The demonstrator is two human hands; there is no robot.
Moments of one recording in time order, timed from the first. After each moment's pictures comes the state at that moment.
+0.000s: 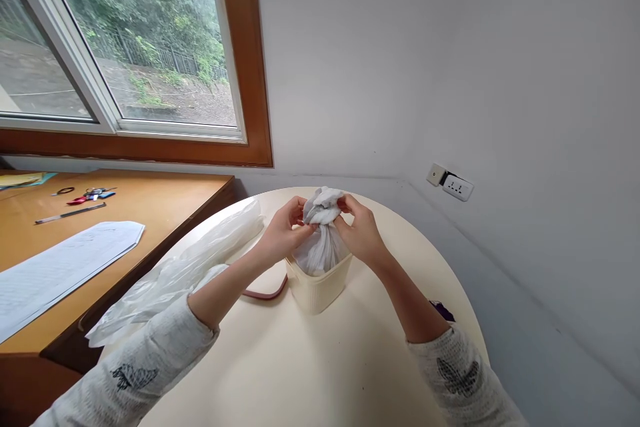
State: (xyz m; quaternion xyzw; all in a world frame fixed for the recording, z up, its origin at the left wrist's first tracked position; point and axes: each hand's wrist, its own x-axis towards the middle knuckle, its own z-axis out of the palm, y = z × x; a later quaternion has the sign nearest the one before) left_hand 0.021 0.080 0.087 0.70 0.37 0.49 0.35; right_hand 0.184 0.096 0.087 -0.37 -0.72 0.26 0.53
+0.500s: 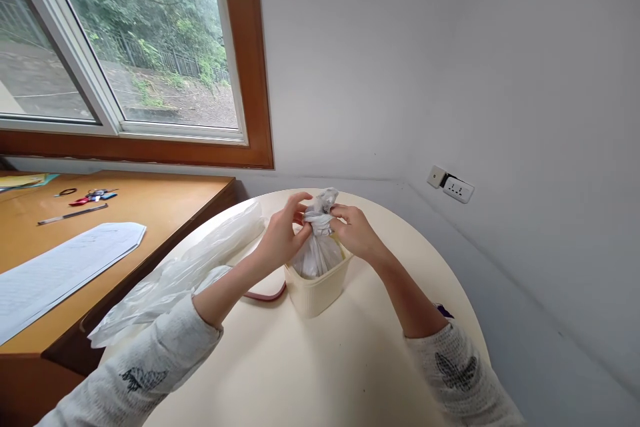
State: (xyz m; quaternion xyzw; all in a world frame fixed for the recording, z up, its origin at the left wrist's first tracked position) left_hand 0.015 0.079 0.081 0.77 0.40 0.47 0.15; right_hand 0.181 0.093 0.099 -0.37 -0.75 0.36 0.42
